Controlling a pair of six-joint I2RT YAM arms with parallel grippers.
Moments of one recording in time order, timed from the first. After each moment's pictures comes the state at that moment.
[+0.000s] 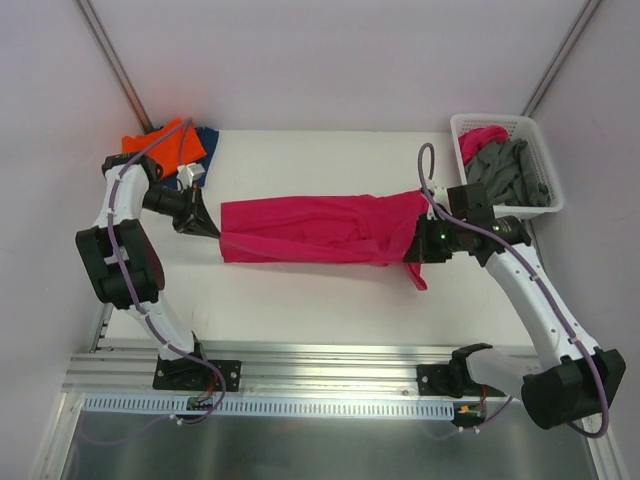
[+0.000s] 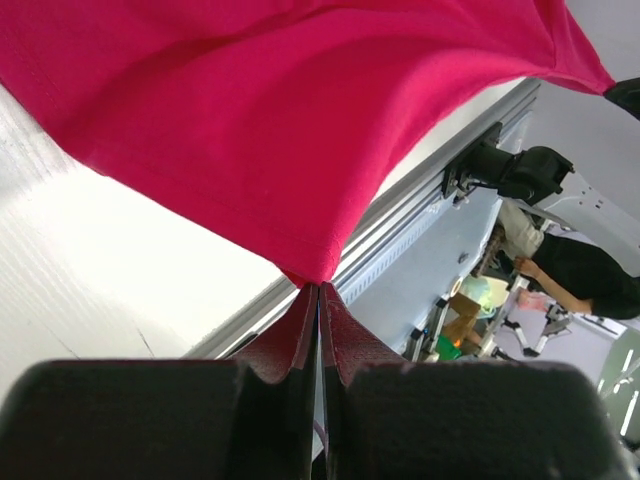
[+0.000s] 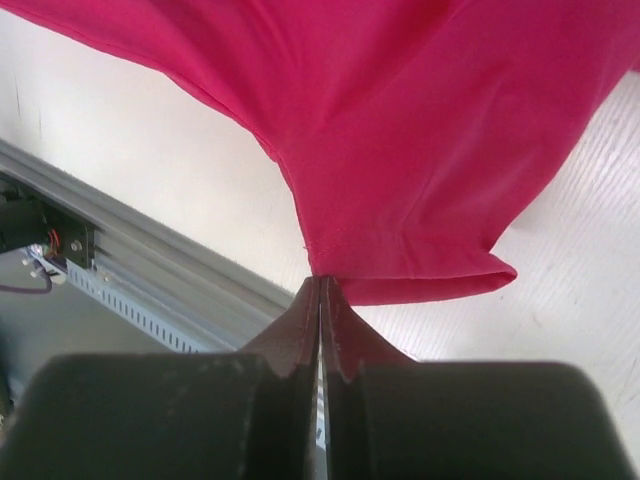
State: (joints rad) left arm 0.28 1.81 1.53 -1.44 0.86 0.33; right arm 0.30 1.15 1.10 -0.91 -0.38 0.23
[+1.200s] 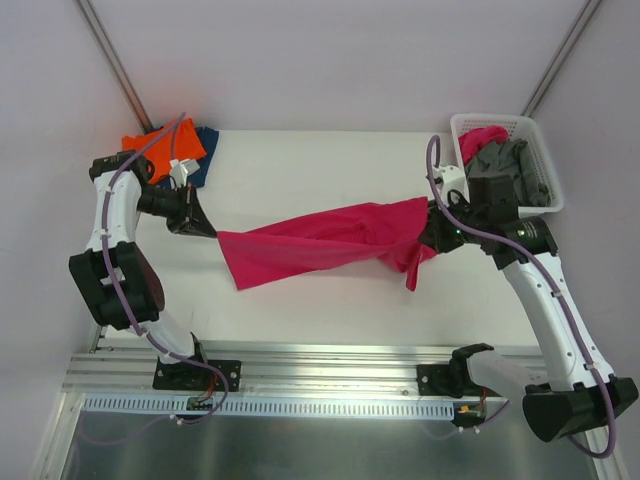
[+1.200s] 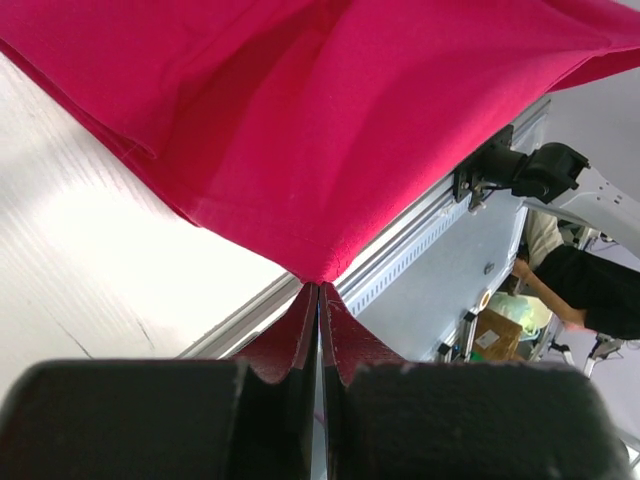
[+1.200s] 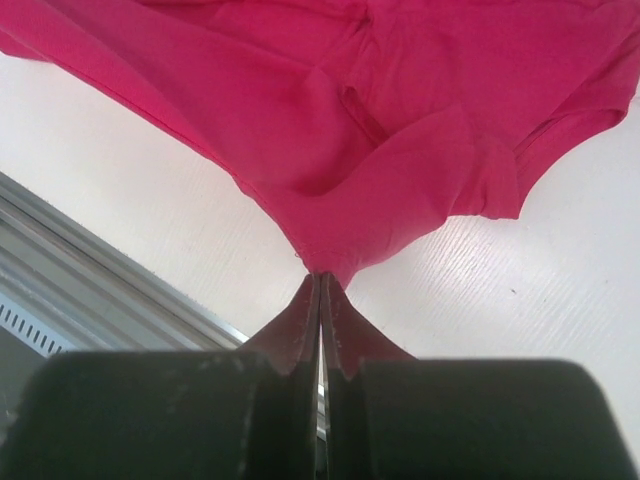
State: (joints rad) left arm 0.30 1.64 1.49 -1.45 0.86 0.35; right arm 0.27 1.06 1.24 -0.96 -0.32 -0.09
